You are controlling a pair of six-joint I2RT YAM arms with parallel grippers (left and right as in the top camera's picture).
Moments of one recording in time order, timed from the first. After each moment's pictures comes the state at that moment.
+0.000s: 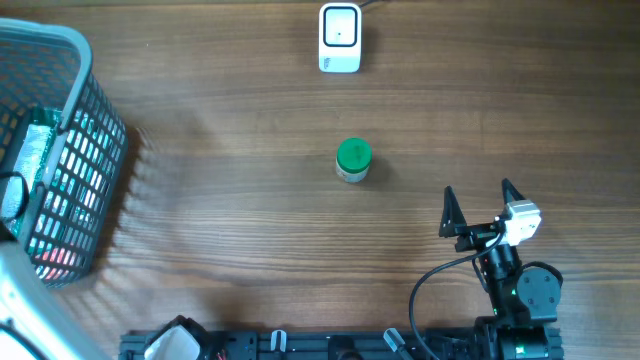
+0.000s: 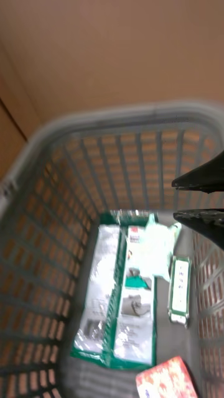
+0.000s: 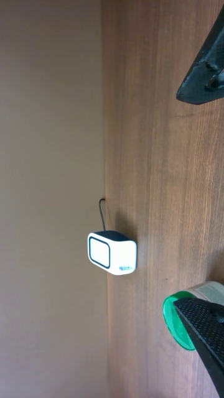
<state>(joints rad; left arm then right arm) 0.71 1.24 1.55 -0.95 -0.07 -0.90 0.04 0.02 0.01 0.00 -0.12 0.09</state>
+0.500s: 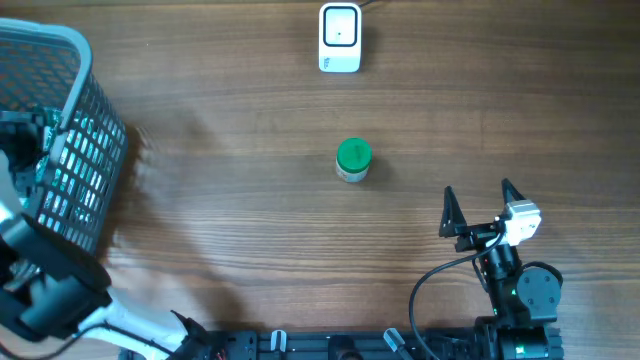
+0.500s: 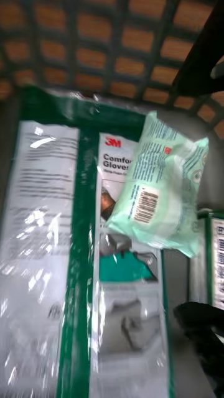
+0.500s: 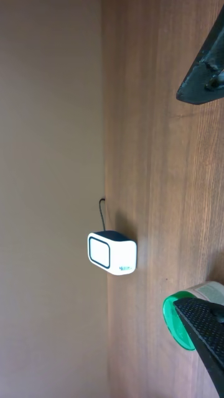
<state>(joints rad) 0.71 1.88 1.55 -0.85 0.05 -0.81 0.04 0.02 0.01 0.00 -0.12 0.09</state>
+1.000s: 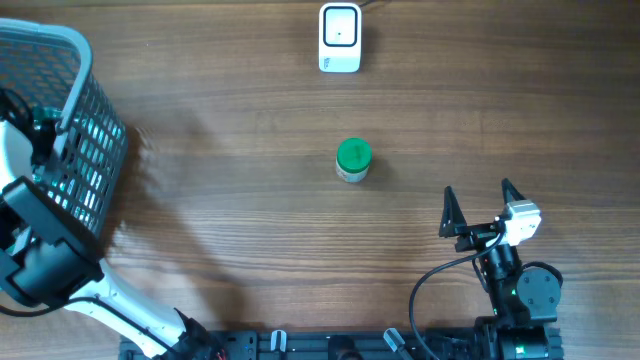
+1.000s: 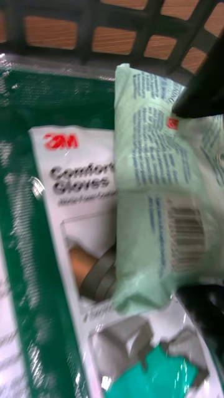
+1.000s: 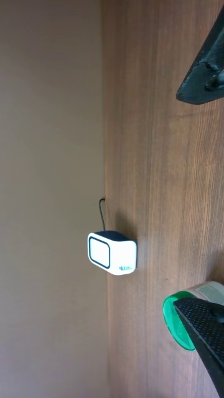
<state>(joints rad) 0.65 2.04 1.55 -0.81 0.17 -0.57 0.04 0.02 0.01 0.00 -0.12 0.09</state>
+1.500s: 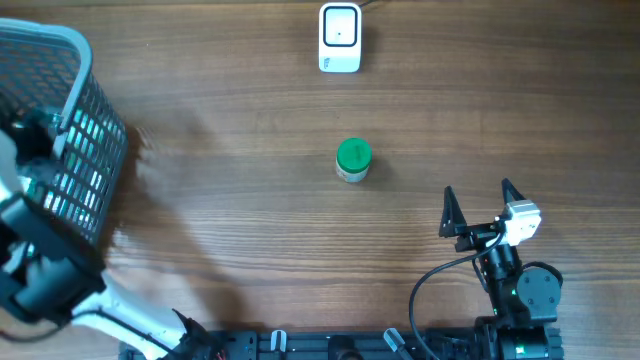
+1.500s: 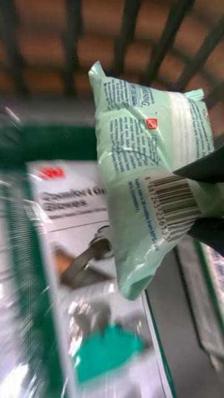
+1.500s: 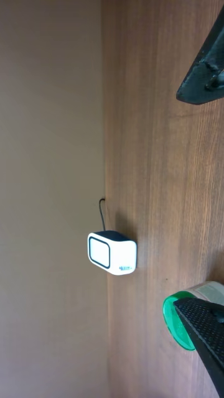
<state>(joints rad) 0.68 1.97 1.61 -0.93 0.19 -0.55 0.04 0.02 0.01 0.00 -0.12 0.09</state>
